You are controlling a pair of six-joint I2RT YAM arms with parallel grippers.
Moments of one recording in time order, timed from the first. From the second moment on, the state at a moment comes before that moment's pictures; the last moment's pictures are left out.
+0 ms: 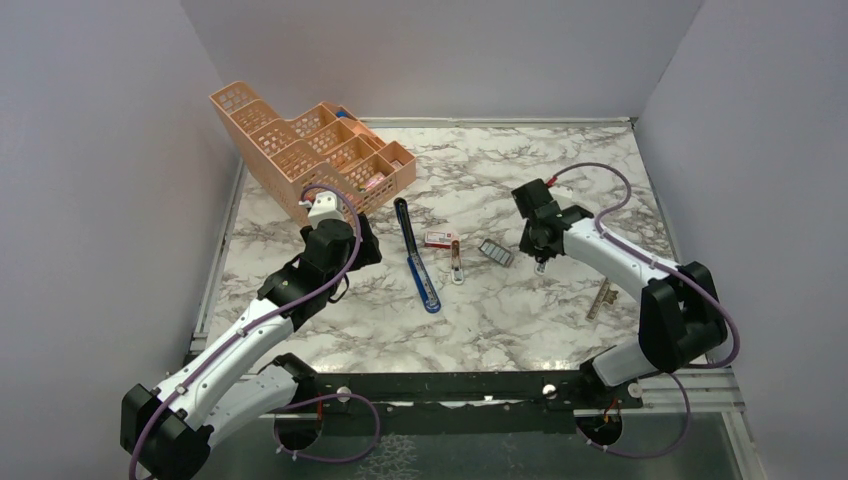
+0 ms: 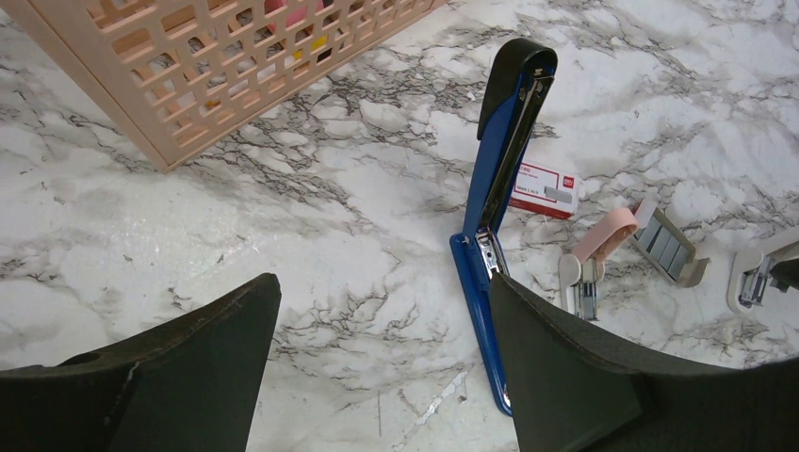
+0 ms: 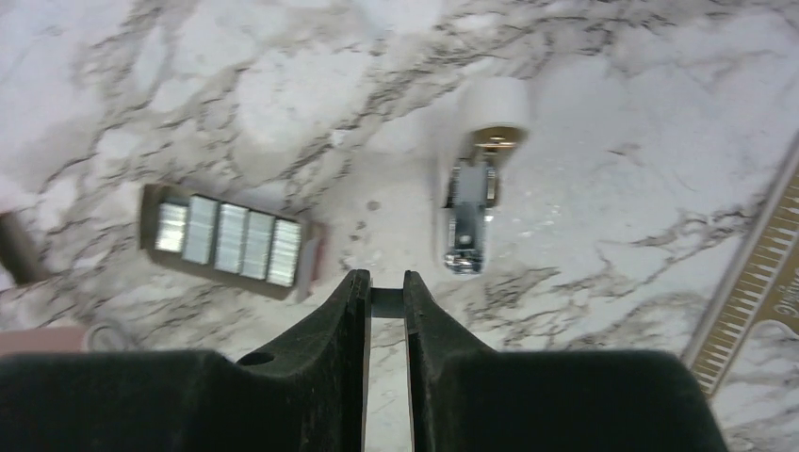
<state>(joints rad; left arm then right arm) -0.60 0.88 0.69 -0.36 -0.40 -0.60 0.48 1.51 1.02 -0.62 0.41 0.70</state>
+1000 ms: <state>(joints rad) -0.60 0.89 0.69 -0.36 -0.40 -0.60 0.35 1.47 0.86 -0.46 0.45 0.67</state>
